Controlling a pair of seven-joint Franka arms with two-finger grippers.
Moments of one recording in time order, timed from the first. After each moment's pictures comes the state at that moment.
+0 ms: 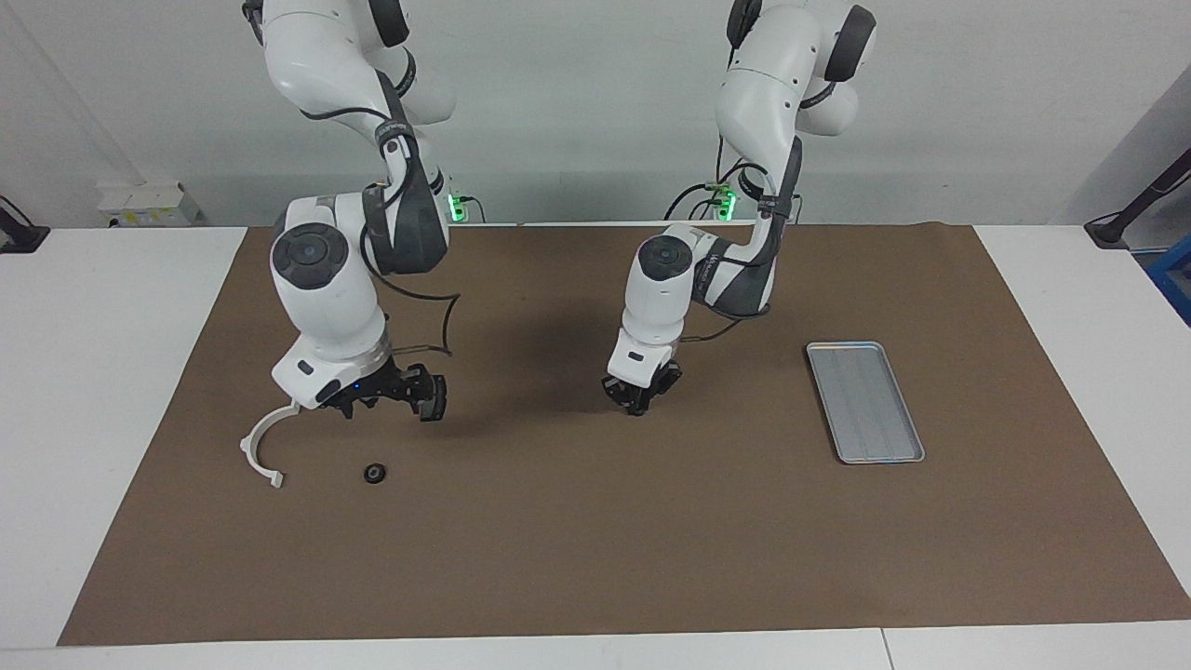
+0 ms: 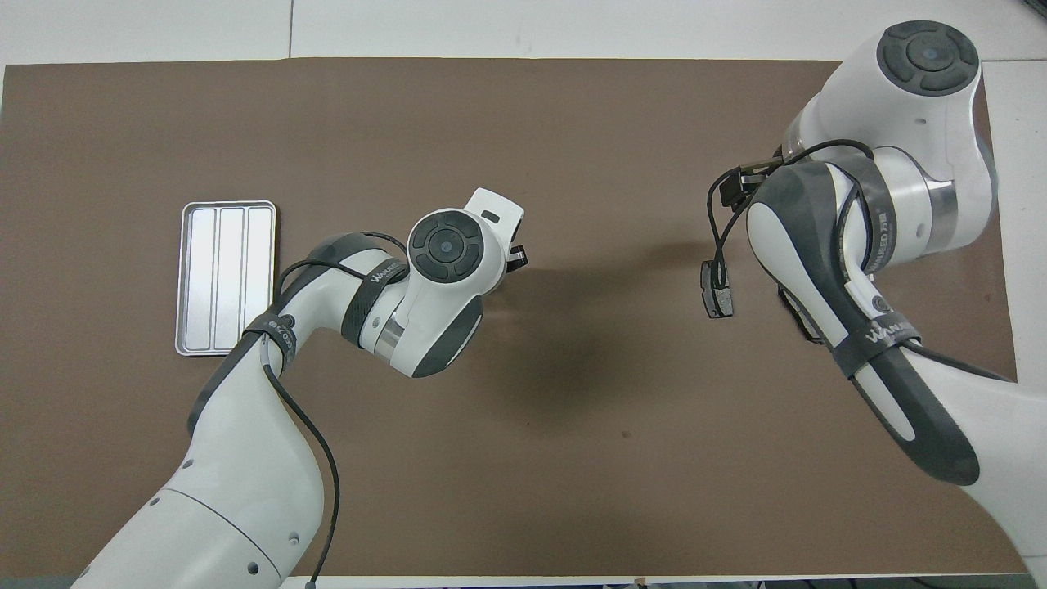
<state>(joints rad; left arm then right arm) -0.55 0.48 -0.08 -1.78 0.07 2.37 -0.89 0.05 0.37 0.12 -1.56 -0.14 1.88 0.15</state>
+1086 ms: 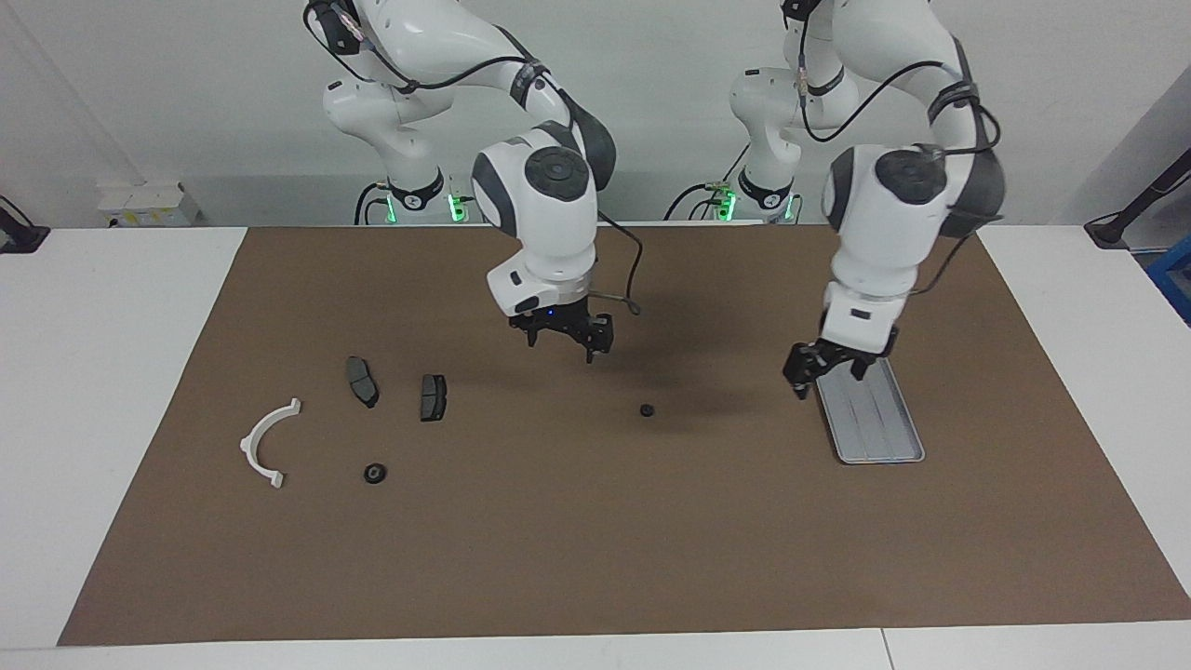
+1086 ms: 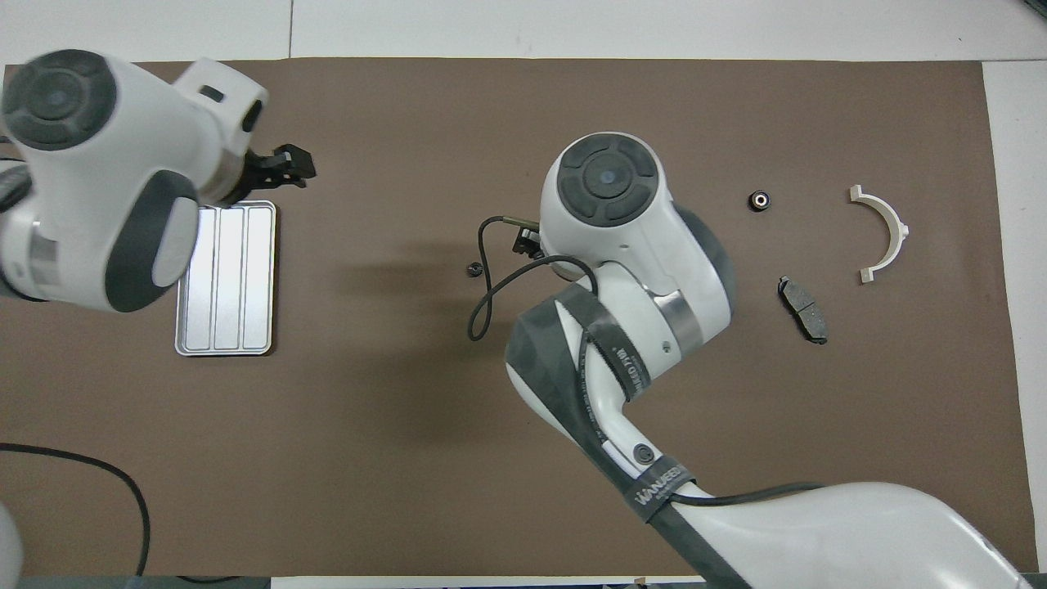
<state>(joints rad) -0.16 0.20 -0.01 -1.67 0.10 2.04 -0.42 0.45 0.40 0.14 -1.54 -0.07 1.92 1.00</state>
